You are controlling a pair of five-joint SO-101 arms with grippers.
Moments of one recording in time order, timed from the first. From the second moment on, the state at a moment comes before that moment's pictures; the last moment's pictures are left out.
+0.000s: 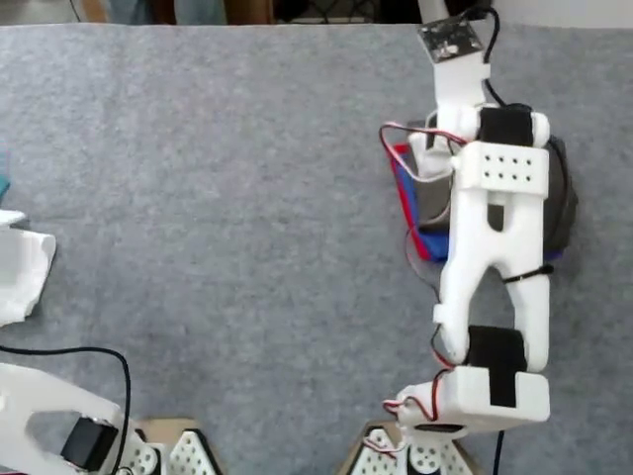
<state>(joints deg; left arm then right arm) -71.9 42.3 -92.2 100.4 5.1 5.5 0.1 -6.7 78.5 18.7</state>
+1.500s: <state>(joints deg) 15.0 -14.5 -4.3 99.8 2.3 2.1 0.0 -6.6 80.7 18.4</state>
